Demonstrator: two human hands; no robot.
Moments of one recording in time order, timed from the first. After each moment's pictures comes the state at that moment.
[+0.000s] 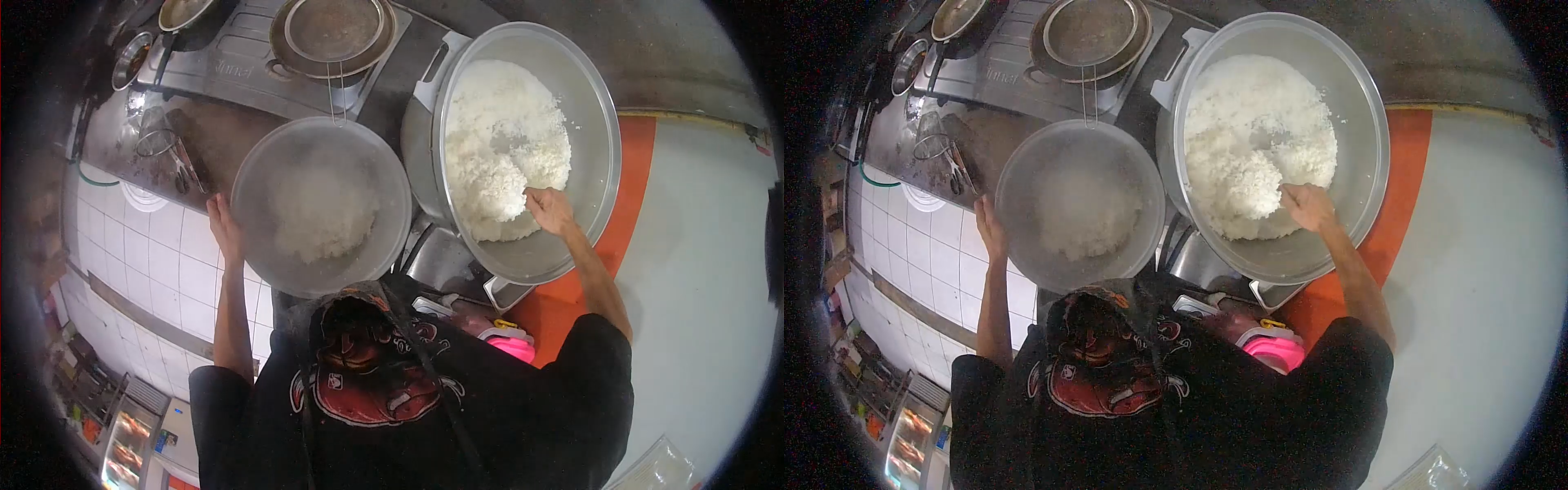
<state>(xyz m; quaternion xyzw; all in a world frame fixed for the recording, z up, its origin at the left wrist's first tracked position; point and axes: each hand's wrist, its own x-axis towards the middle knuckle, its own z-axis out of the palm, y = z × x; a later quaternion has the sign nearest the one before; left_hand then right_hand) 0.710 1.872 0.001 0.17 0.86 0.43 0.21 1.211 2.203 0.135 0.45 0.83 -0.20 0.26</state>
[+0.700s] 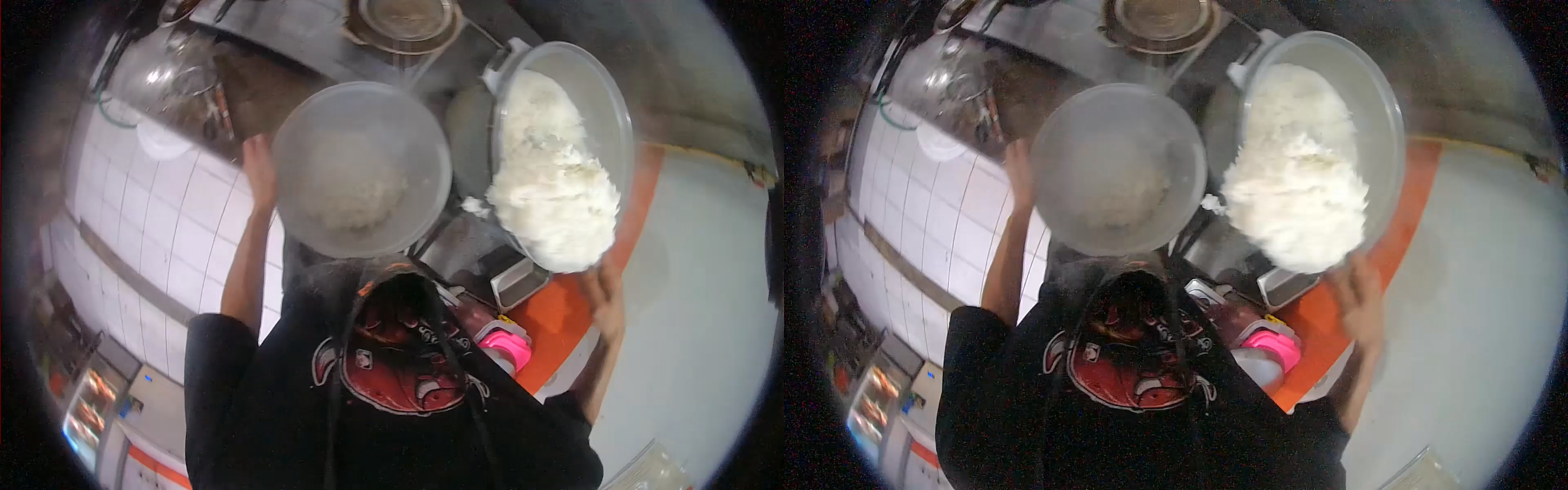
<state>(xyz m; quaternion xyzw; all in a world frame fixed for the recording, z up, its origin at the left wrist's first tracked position) 0.709 1.864 -0.017 0.21 0.85 0.47 0.13 1.155 2.043 0.323 0.54 0.74 -0.41 0.01</state>
